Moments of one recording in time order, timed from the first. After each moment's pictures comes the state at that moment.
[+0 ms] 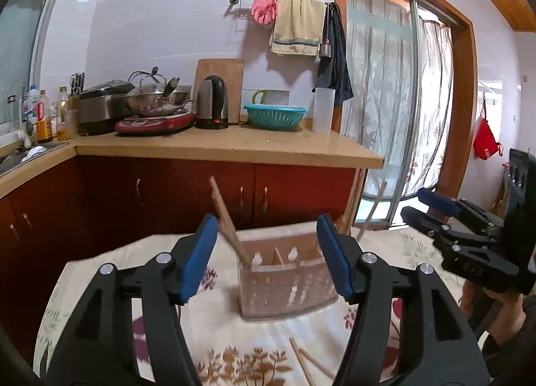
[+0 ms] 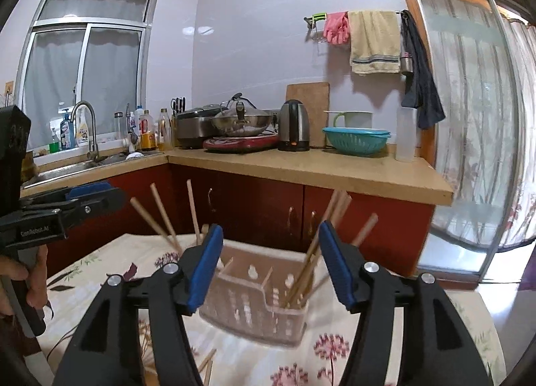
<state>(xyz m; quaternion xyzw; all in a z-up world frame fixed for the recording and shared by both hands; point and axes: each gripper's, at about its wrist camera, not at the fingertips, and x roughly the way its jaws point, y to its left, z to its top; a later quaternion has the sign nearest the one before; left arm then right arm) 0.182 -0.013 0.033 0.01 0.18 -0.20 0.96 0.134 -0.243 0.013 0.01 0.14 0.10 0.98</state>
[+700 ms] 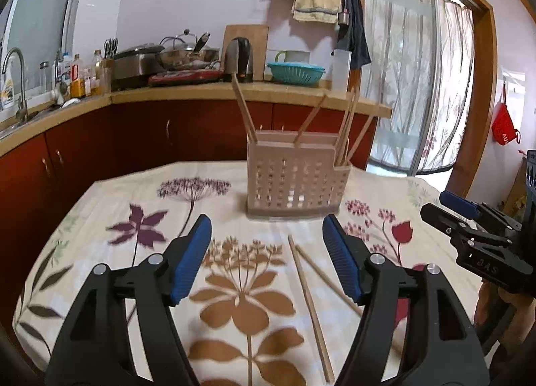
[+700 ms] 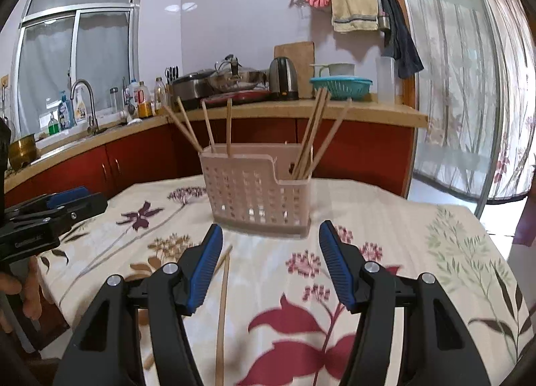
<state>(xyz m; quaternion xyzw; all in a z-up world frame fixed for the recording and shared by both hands) 0.080 -0.004 -0.044 0.01 0.24 -0.13 0.96 0.050 -0.241 -0.060 0.03 0.22 0.08 0.97</state>
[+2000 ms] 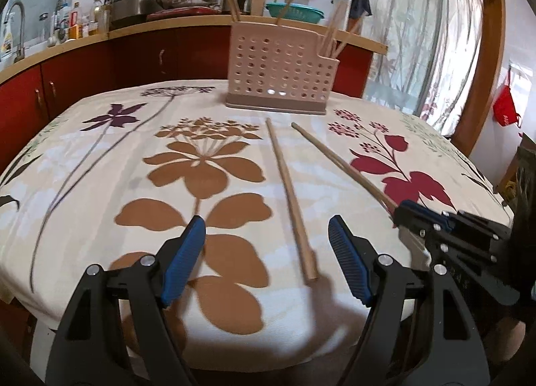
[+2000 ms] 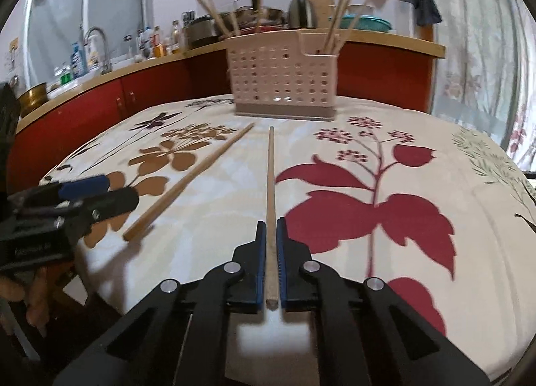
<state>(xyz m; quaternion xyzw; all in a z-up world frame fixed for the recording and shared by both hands) 0.029 -0.031 -0.158 -0.01 0.33 -0.14 0.94 -0.002 -0.222 -0.172 0.01 0.31 0.11 0.95</state>
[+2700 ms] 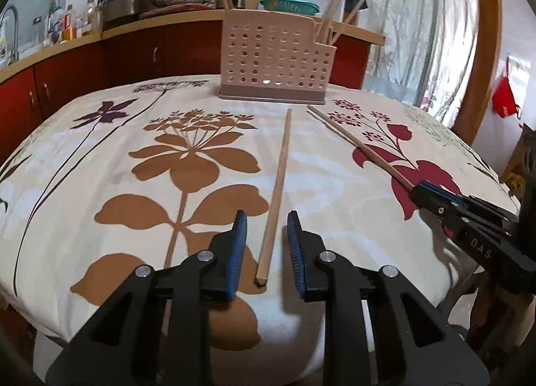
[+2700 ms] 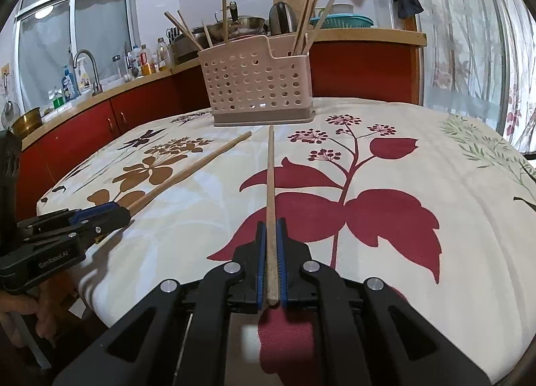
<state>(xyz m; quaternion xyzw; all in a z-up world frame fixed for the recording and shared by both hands) 0.038 -0.038 -0.175 0.01 0.32 -0.14 0.94 0.007 -0.251 -0.182 0.05 0.29 0.11 0.95</state>
